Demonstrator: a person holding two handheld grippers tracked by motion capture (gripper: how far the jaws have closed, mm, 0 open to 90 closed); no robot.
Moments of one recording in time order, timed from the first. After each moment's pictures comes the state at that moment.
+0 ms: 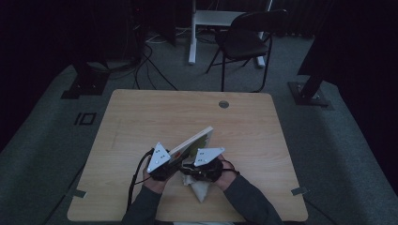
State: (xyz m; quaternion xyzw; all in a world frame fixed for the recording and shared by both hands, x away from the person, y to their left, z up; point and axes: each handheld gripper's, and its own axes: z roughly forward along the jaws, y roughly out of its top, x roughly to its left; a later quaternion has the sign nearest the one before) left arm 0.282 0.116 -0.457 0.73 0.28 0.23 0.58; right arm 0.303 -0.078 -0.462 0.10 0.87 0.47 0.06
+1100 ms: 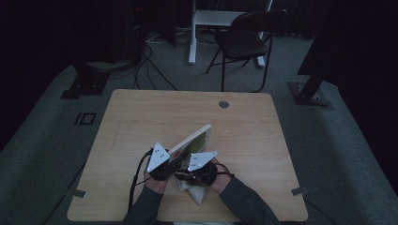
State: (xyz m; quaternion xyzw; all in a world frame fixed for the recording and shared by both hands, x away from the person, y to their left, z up) left arm 0.283 0.115 -0.459 0.71 0.31 0.24 0.58; right arm 0.295 -0.062 -0.471 0.08 0.88 0.47 0.04
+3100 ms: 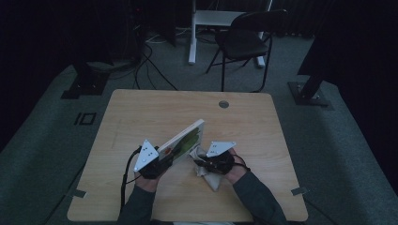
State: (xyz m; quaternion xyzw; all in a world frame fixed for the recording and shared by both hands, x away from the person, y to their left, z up) left arm 0.277 0.139 -0.437 0.70 0.30 0.25 0.60; right arm 0.332 -0.117 -0.481 0.17 0.87 0.45 0.09
